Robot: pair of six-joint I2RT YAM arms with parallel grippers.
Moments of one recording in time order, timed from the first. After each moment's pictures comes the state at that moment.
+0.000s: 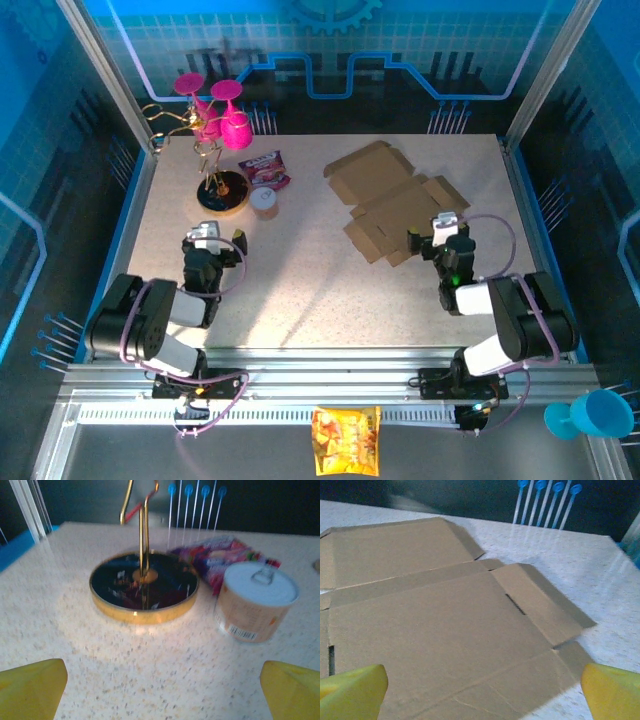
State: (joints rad) left arm -0.10 1.45 0.16 1.08 -0.22 -0.09; right arm 0.11 1.45 0.26 0.90 0.14 -0.08
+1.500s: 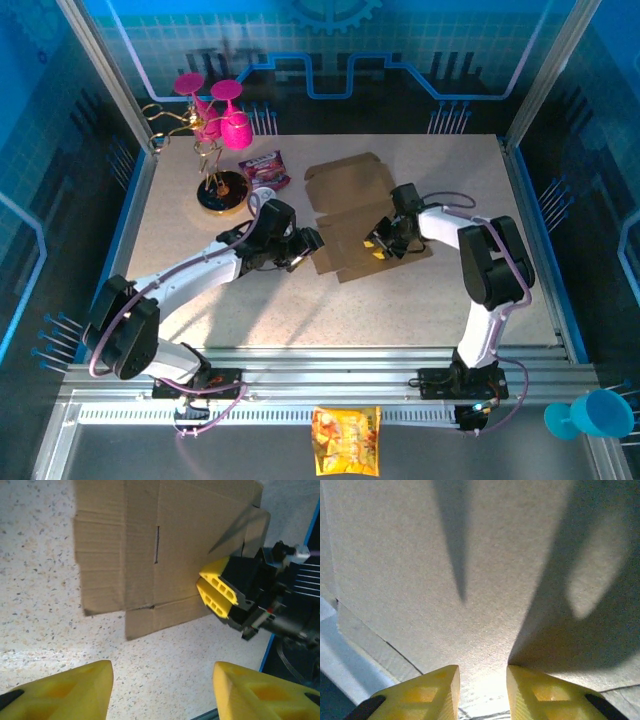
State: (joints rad) left arm -0.57 1.44 0.93 -0.33 0.24 -1.19; right arm 0.29 1.86 1.09 -0.43 -0.44 1.07
